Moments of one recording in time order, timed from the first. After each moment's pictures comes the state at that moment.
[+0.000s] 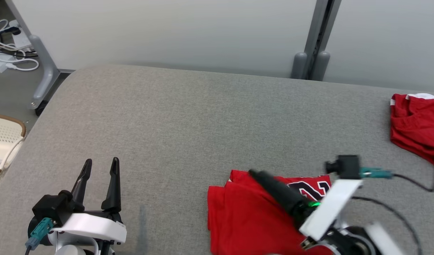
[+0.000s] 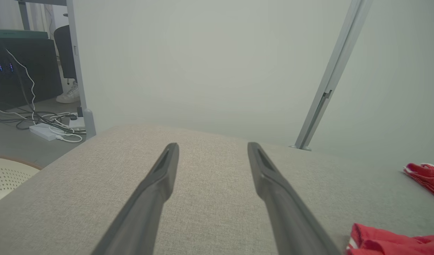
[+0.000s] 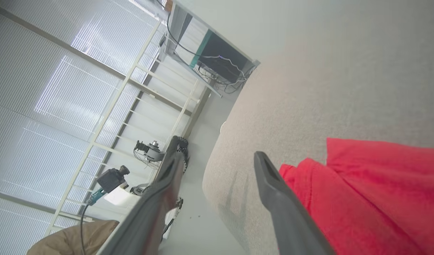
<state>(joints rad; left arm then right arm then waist) -0.11 0.09 0.00 0.31 -0.31 -0.12 -0.26 -0.20 -0.10 0.42 0.04 1.18 0.13 0.39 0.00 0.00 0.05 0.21</state>
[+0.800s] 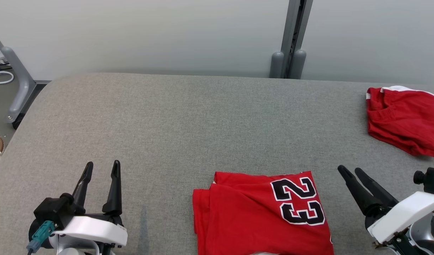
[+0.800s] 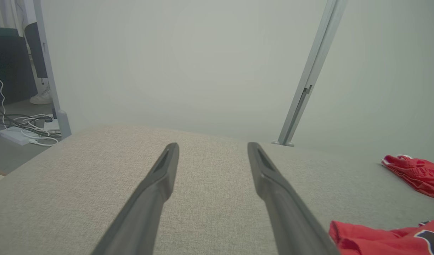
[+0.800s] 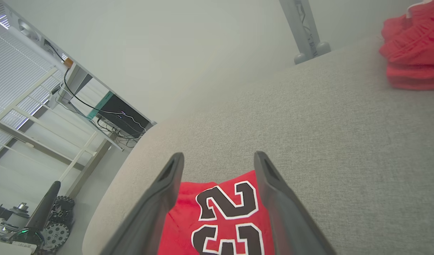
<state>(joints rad) -0.09 0.08 0.01 0.30 -0.30 -0.13 -0.26 -0.04 -0.25 0.10 0.01 0.92 0.13 0.27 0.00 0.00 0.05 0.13</state>
